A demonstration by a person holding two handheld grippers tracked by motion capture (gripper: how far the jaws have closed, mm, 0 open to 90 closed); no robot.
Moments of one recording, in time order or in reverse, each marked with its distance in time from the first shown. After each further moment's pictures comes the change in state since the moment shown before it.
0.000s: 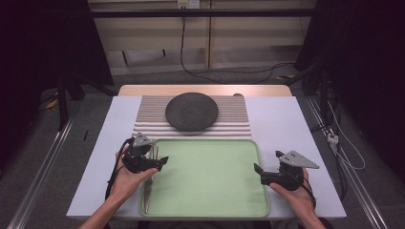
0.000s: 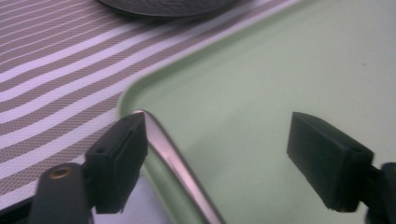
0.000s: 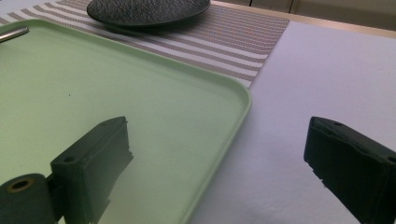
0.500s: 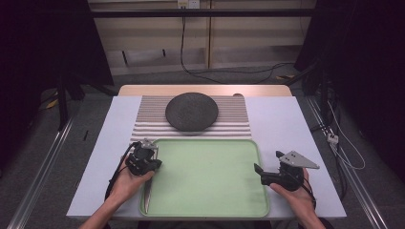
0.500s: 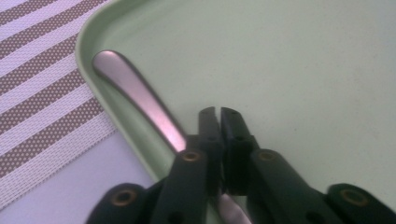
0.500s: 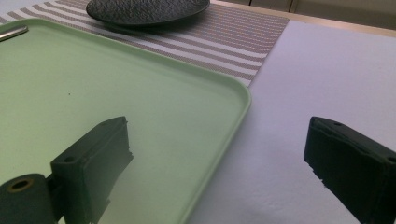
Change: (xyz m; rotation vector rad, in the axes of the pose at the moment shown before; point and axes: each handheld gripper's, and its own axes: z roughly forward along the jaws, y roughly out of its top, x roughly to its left) left arm -0.004 -0.009 0.016 0.215 -0.057 0.053; right arm 0.000 -0.001 -0.001 0.001 -0.002 -0.002
